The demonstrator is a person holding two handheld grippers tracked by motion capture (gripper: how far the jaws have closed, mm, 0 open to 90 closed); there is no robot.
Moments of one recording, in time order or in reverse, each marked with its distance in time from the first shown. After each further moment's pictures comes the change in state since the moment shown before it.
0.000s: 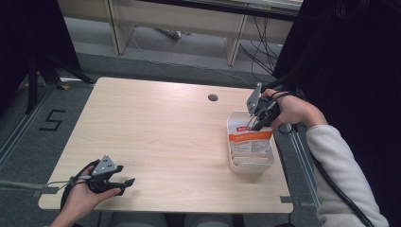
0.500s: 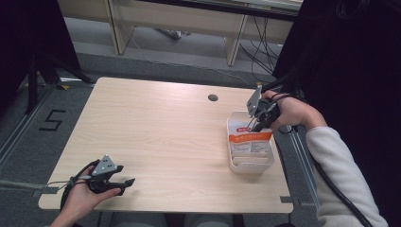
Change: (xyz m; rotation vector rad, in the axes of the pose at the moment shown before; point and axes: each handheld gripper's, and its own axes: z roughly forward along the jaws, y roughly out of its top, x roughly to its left) left arm 0.000 0.000 0.000 -0.002 -0.007 0.000; right arm -0.001 -0.003 0.006 -0.009 -0.003 -0.023
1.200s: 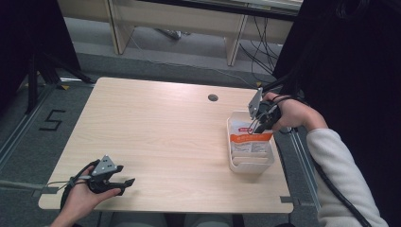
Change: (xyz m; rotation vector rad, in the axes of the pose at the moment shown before) left arm 0.000 0.000 0.000 -0.001 0.001 -0.001; right arm 0.005 -0.006 0.004 0.042 0.001 0.060
